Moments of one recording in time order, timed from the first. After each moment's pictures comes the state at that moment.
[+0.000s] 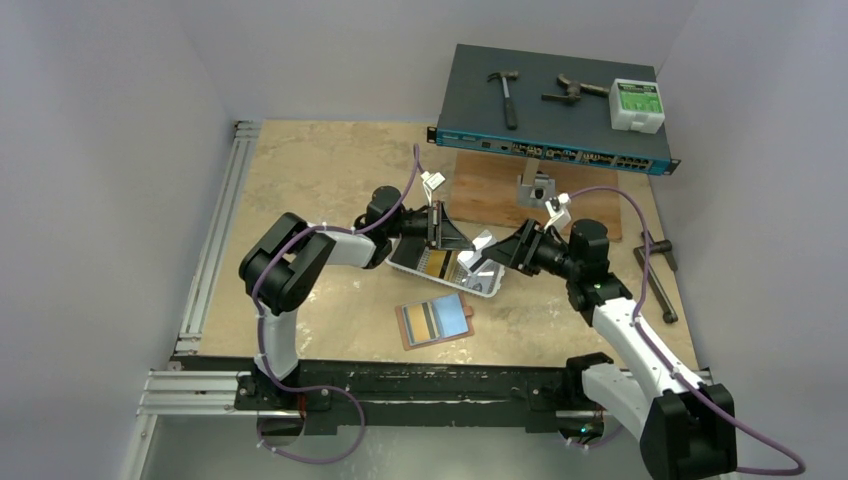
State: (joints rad) left arm -0.60 1.97 0.97 0.94 0.95 -1.07; right arm 0.18 0.93 0.48 0.06 -0.65 0.78
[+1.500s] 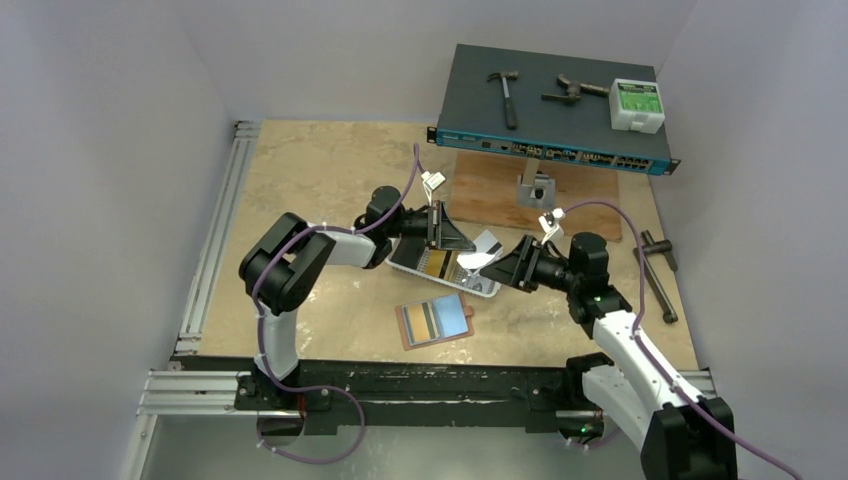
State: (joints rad) left arm -0.60 1.97 0.97 0.96 0.96 -1.09; right arm 0.18 0.86 0.41 0.04 -0.78 0.80
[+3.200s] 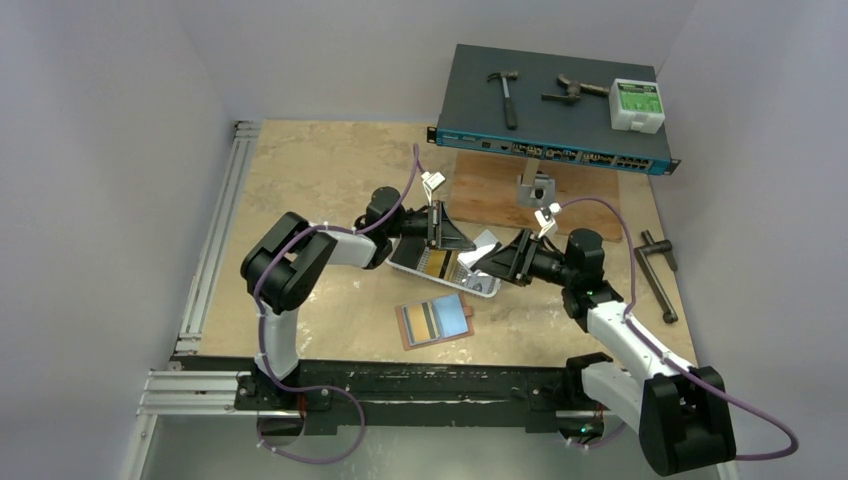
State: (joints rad) left arm -0.60 1.98 0.97 0.98 0.96 -1.12; right arm 0.18 0.98 0.37 0.31 -0.85 0.94
